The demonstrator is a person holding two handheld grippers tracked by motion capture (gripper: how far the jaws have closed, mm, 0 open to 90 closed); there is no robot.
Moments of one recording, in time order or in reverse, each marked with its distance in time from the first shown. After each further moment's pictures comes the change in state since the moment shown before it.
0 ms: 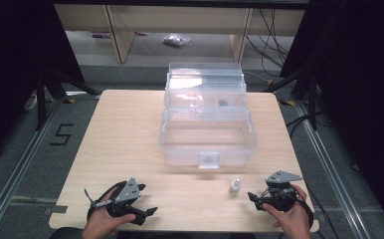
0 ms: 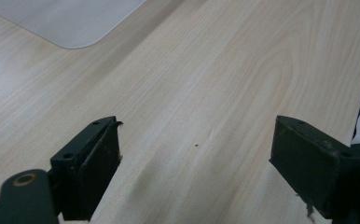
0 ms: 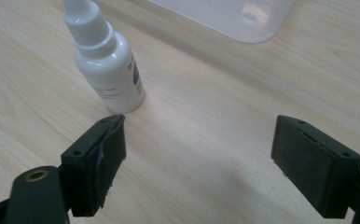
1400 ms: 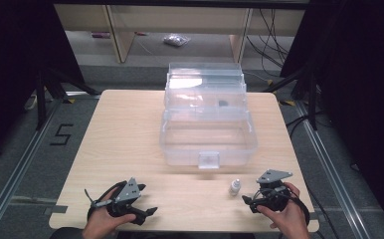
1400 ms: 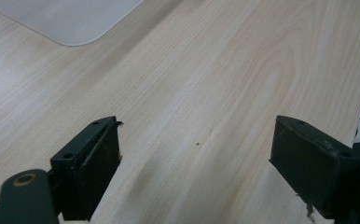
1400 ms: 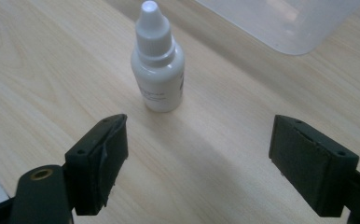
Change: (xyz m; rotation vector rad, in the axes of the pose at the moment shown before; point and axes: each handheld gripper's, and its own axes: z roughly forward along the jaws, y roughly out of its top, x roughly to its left) left arm 0.001 0.000 0.000 0.016 0.010 0.012; right arm 0.022 0.018 -0.003 0.071 0.037 -0.094
